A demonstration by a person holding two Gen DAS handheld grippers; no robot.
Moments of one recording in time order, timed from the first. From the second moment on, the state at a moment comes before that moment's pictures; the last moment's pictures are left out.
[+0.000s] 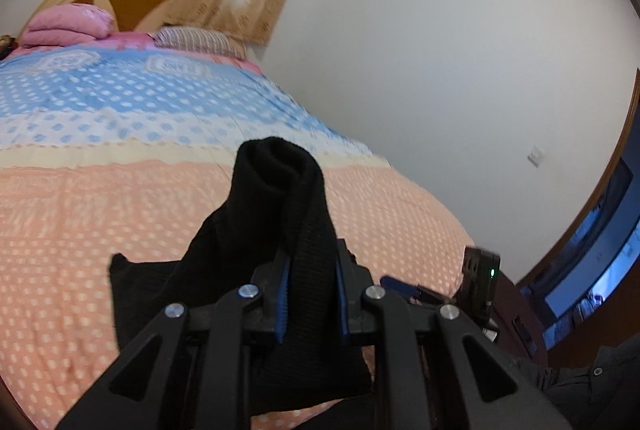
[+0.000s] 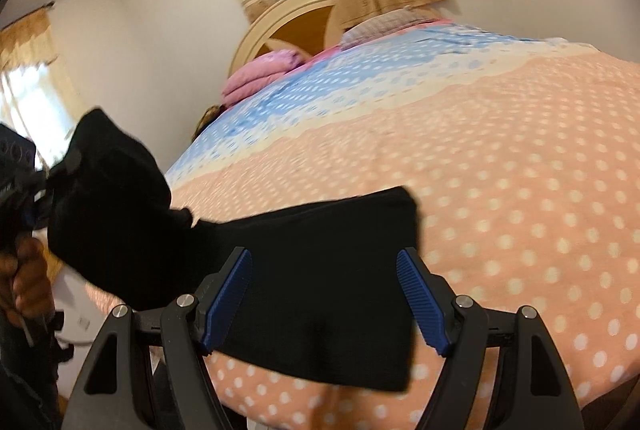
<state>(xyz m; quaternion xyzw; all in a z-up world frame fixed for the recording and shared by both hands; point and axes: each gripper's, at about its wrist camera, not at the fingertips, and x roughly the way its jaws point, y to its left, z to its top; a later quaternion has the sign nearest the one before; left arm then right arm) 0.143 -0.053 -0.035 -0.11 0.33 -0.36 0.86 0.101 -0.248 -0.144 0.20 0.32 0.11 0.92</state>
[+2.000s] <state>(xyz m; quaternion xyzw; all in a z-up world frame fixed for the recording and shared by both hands) 0.151 -0.023 -0.142 -0.03 0.34 -0.14 0.93 0.108 -0.254 -0.157 0.21 0.40 0.10 0.89</state>
